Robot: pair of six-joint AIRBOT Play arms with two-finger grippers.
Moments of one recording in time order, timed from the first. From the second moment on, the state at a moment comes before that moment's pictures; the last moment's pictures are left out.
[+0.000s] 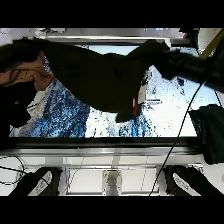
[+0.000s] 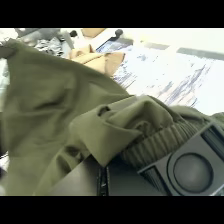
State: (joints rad) left arm 0.12 -0.92 1.34 0.69 -0.83 -1.04; right arm 0.19 -0.93 1.38 -0.72 0.91 1.10
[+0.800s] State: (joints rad) left arm 0.12 -0.54 0.70 1.01 -1.03 -1.23; right arm 0.19 -1.15 1.16 -1.18 1.29 1.28
